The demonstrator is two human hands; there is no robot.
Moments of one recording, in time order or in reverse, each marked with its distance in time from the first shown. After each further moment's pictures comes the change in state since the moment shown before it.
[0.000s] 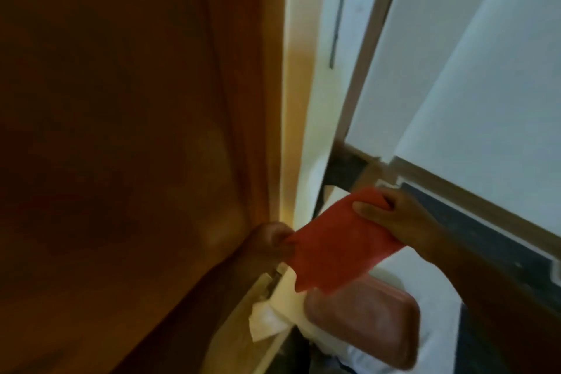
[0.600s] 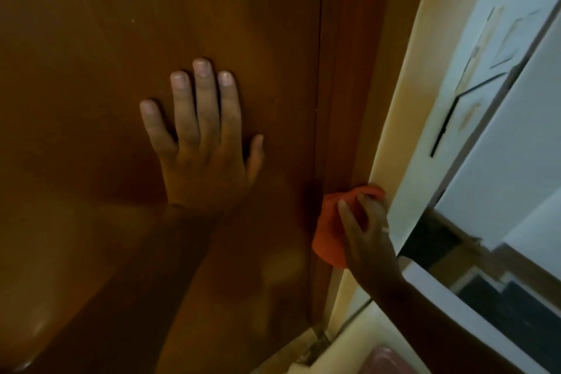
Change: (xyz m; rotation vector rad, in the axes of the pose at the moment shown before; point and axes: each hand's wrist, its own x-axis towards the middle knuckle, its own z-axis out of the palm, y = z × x) left_hand -0.073 0.183 -0.163 1.751 1.709 0.220; right_hand 0.118 -0.065 0.114 -0.624 0.510 -1.038
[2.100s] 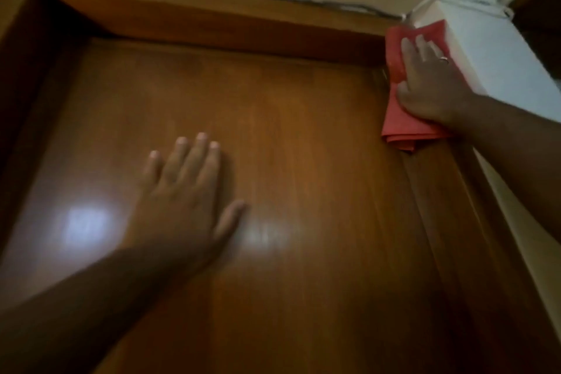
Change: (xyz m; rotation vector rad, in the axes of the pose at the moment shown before) left_hand 0.315 -0.285 -0.165 0.030 0.190 -0.100; right_hand 0.582 -0.075 -0.513 -0.035 0.780 -0.092
